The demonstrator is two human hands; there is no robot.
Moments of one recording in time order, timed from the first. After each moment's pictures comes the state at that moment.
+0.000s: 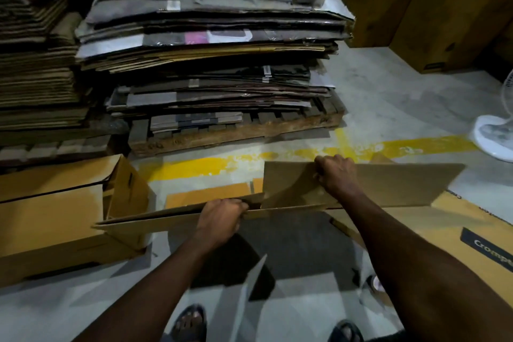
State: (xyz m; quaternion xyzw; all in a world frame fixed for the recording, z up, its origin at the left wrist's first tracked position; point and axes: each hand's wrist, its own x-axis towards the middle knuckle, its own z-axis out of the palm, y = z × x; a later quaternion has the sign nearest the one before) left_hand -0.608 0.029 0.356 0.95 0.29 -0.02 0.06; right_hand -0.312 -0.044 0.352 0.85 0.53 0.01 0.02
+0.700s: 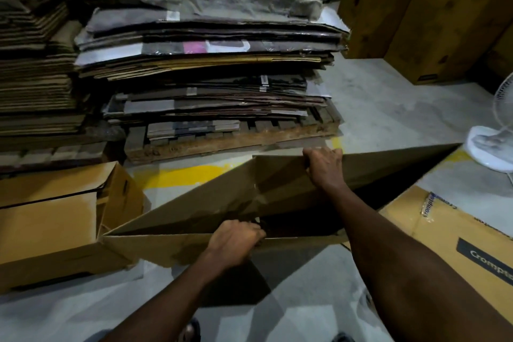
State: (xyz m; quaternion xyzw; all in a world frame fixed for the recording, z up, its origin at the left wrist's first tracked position) left_hand -0.586 -0.006 0.369 0.98 0.19 -0.09 0.06; right_hand -0.323 -0.011 0.379 0.86 0.51 0.02 -0.06
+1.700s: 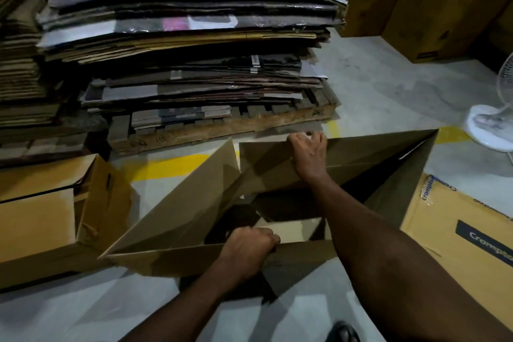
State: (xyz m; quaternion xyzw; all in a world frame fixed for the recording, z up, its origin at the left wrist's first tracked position) left_hand -0.559 -0.028 0.332 0.97 0.17 -0.07 0.15; right_hand -0.318 0.018 0.320 0.85 0.52 0.04 -0.08
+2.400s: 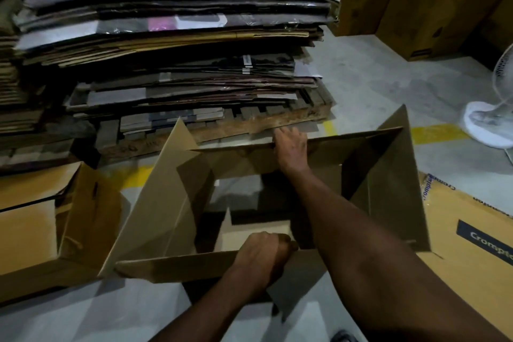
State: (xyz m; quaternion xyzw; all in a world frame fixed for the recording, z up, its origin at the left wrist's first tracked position) left_hand -0.520 -0.035 0.317 0.98 0.14 -0.09 0.14; right_hand -0.315 0.058 0.311 0.85 0.52 0.03 -0.11
